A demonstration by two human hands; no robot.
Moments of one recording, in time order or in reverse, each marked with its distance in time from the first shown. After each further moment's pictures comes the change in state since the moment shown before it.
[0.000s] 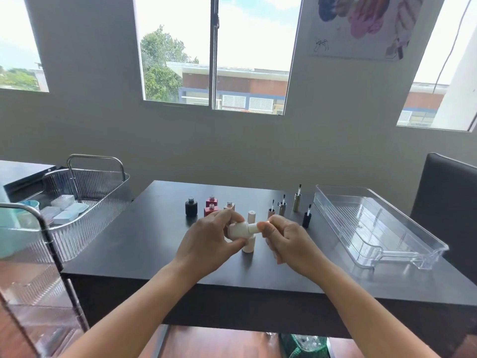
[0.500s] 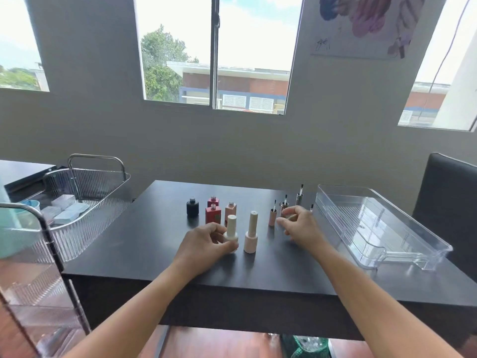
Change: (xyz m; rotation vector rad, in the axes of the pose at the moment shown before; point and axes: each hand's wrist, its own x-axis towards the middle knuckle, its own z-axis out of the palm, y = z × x) left_hand -0.001 -0.041 0.016 -0.177 -0.167 -0.372; right_hand 0.057 0.064 -0.020 -0.112 0.286 0.300
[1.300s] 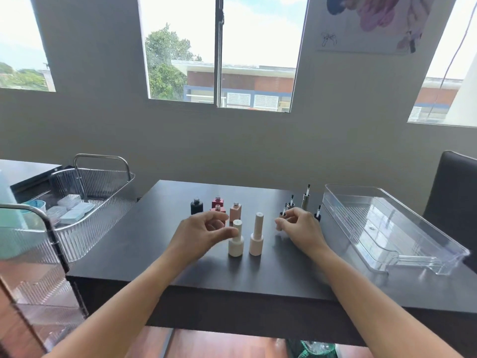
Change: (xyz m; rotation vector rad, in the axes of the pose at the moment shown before) left_hand 0.018 -0.004 -0.026 -0.149 -0.030 0.042; right_hand -0.002 -0.006 0.013 -0.075 0.042 -0.067
